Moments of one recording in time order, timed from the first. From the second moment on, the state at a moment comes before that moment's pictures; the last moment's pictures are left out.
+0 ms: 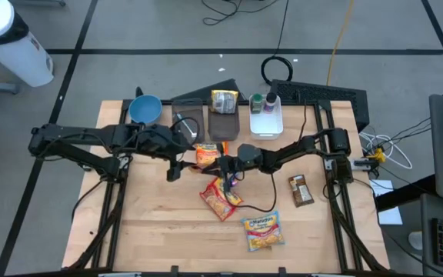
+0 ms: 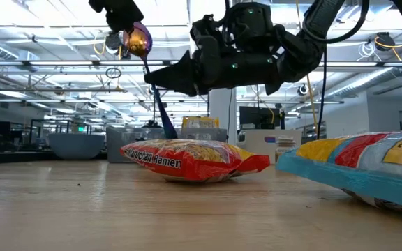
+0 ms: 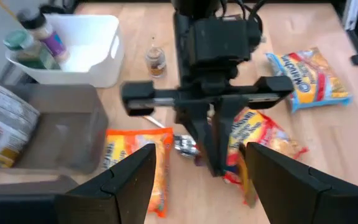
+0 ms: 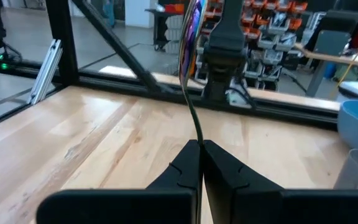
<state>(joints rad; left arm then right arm) -0.01 1.15 1.08 -0.58 -0.05 -0.01 -0.03 1.98 0.98 0.92 -0.21 -0.12</state>
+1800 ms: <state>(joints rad) 0.03 1.24 1.08 -0.66 0.18 -0.08 -0.03 1.97 1.01 0.85 -0.16 -0.20</state>
